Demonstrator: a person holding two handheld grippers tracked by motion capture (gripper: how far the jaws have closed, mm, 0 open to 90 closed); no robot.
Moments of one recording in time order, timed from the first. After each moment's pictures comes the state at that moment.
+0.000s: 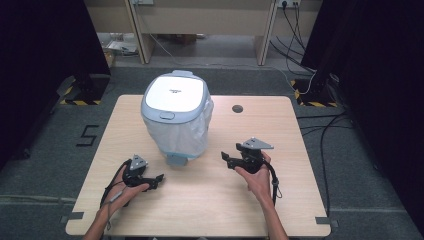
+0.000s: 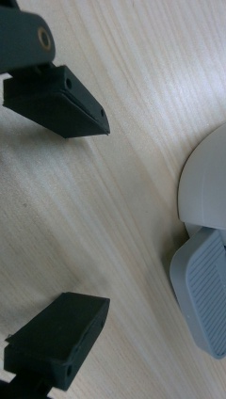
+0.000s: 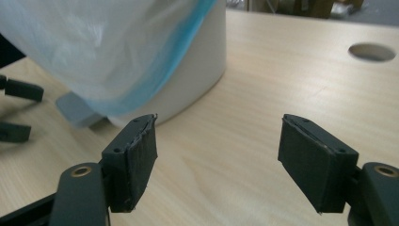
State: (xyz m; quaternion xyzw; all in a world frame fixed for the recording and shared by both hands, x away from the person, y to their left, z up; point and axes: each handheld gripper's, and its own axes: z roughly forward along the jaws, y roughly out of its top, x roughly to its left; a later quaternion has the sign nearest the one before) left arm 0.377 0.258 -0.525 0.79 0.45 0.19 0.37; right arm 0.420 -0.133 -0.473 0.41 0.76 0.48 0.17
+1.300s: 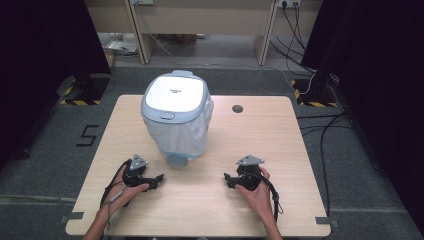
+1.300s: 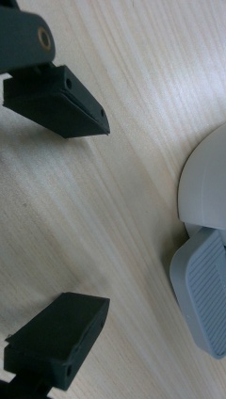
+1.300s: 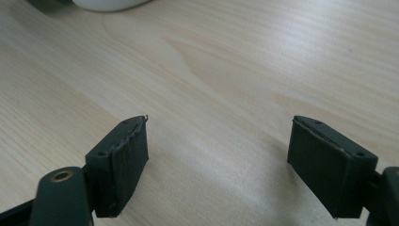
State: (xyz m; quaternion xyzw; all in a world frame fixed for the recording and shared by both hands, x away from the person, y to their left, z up) left arm 0.377 0.258 -0.525 0.79 0.45 0.19 0.37; right arm 0.389 -0.131 -0.515 0.43 0.81 0.35 0.18
